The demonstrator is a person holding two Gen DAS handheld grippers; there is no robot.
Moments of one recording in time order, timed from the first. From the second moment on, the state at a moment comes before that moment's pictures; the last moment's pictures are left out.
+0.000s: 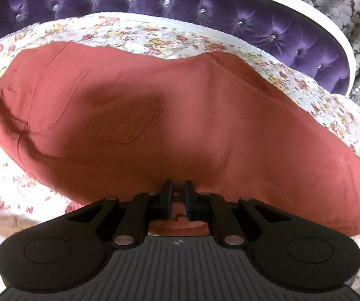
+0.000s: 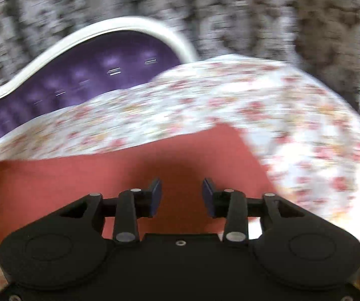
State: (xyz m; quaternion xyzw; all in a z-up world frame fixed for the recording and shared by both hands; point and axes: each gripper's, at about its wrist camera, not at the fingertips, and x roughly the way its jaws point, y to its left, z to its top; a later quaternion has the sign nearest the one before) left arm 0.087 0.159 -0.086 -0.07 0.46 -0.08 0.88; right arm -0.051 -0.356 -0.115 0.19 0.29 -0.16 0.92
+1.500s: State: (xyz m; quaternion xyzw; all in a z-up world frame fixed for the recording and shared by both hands) left arm 0.083 0.110 -0.068 -0.01 0.45 -0.12 0.89; right arm -0.062 -0.415 -0.122 0.16 0.31 -0.18 0.92
